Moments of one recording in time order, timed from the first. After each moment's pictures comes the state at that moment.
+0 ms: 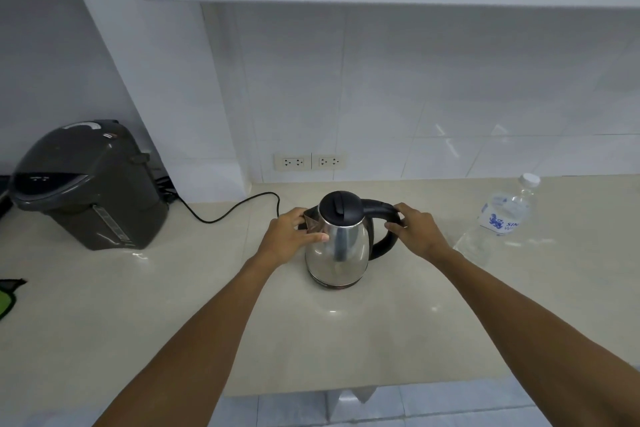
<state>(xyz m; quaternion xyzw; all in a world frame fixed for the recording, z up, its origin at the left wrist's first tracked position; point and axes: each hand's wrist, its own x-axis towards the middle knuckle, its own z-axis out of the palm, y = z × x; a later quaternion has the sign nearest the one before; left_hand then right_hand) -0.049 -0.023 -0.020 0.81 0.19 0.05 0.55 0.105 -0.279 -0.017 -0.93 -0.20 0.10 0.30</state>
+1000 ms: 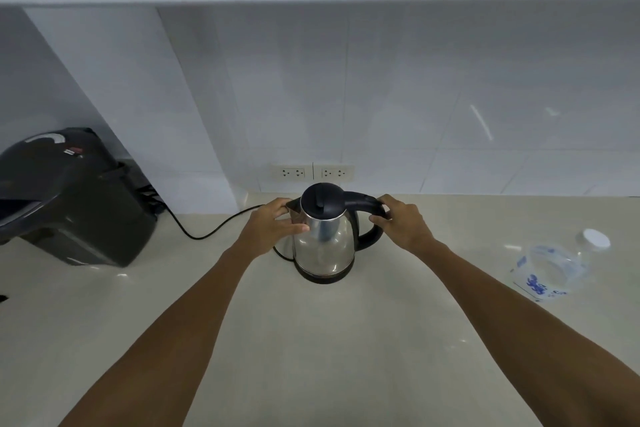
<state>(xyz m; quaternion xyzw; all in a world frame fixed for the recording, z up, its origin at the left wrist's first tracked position) 0.061 0.052 -0.042 0.79 0.23 0.06 0.57 0.234 -0.207 -0.039 -0.90 -0.26 0.13 0.32</state>
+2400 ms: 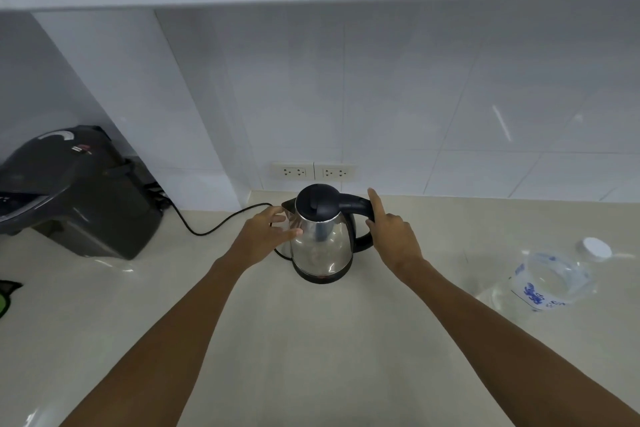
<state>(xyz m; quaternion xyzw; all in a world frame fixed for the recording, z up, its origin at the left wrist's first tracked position) 0.047 0.033 -0.039 0.81 0.30 0.04 0.49 0.210 -0.206 -0.053 -0.93 -0.32 0.04 0.18</state>
